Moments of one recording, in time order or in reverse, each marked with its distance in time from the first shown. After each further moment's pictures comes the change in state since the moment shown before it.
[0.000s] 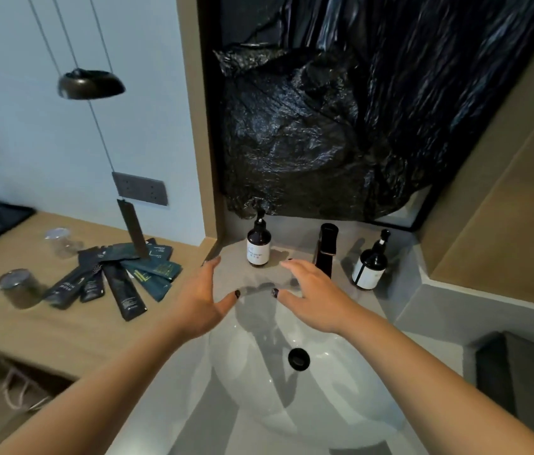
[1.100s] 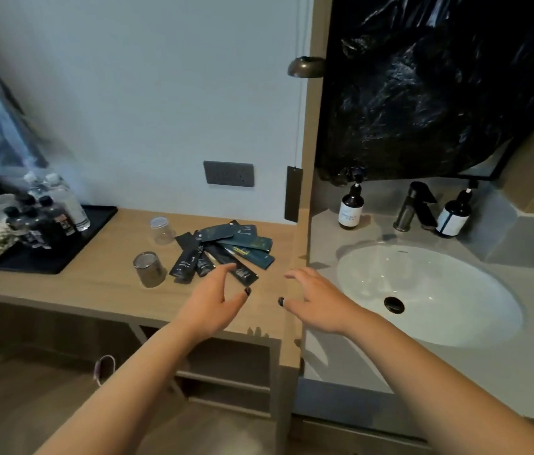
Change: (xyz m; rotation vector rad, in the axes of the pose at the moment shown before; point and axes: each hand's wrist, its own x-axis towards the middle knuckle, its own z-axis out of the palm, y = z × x) left_hand -0.115 -0.221 -0.183 0.067 -0.027 0.163; right_hand -0.012 -0.261 0.189 0.103 -0.024 0.093
